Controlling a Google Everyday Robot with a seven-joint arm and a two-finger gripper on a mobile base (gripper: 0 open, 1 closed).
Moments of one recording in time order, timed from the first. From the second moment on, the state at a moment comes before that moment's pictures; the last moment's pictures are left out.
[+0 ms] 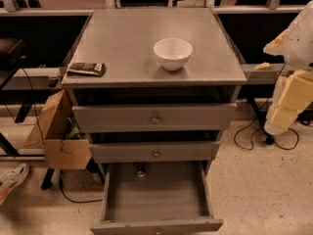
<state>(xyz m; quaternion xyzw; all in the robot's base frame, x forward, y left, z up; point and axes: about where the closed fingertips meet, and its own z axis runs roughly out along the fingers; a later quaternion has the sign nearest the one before) 0.438 -0.217 0.976 -0.60 0.78 -0.03 0.16</state>
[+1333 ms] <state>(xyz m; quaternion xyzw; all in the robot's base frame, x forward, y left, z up) 0.416 -0.181 0.826 -0.45 0.85 0.13 0.22</state>
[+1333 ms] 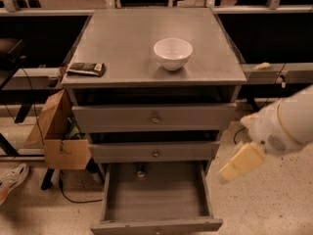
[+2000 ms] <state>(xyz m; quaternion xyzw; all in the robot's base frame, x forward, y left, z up) 0.409 -0.136 0.726 -0.40 0.82 0.28 0.31</state>
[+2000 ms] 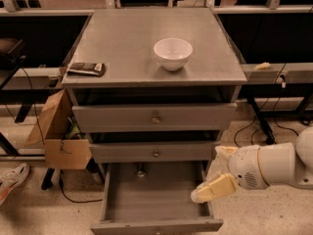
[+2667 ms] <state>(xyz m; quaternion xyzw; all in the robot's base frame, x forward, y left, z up) 0.411 -0.134 0.725 -0.39 0.81 0.29 0.32</state>
